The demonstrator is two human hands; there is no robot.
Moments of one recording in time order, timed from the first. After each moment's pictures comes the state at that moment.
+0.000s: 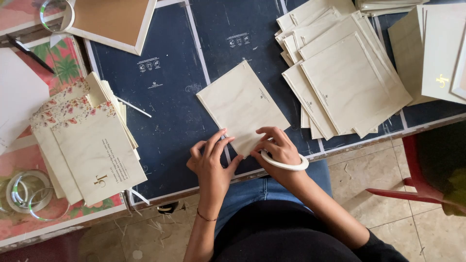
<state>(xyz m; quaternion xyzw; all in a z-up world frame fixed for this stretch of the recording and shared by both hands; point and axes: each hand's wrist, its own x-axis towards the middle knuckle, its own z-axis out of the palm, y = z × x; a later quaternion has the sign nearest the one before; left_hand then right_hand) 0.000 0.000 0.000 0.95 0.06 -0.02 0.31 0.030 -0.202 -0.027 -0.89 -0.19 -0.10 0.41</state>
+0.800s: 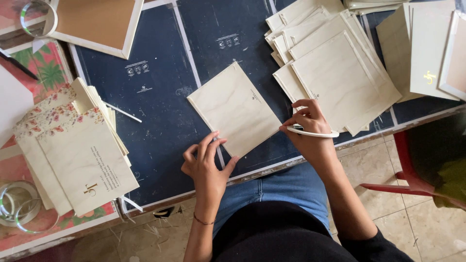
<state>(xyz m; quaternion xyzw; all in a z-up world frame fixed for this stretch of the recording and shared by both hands) -0.001 -0.004 -0.002 0.95 0.07 -0.02 0.30 0.068 -0.278 0.001 -0.94 -0.08 -0.07 0.33</state>
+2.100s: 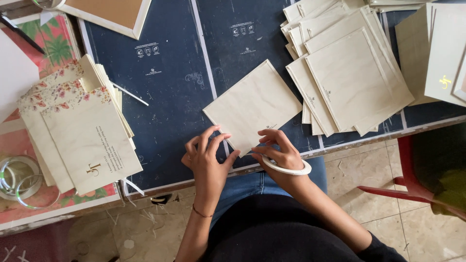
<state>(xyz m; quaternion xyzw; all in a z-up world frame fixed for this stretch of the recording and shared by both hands) -0.010 0.007 0.002 0.95 0.07 0.00 0.31 0.010 -0.200 -0.001 -0.87 -0.20 -0.10 0.43</state>
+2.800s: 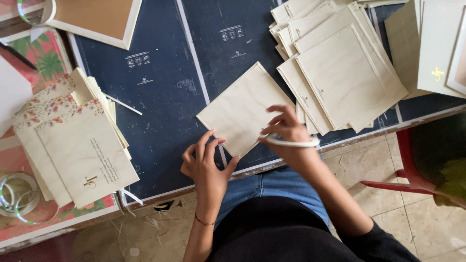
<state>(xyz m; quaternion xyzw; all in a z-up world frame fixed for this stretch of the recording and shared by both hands) -0.017 -0.005 -0.012 0.95 0.09 -0.01 0.31 0.057 -0.237 -0.007 -0.90 -0.14 -0.01 0.42</state>
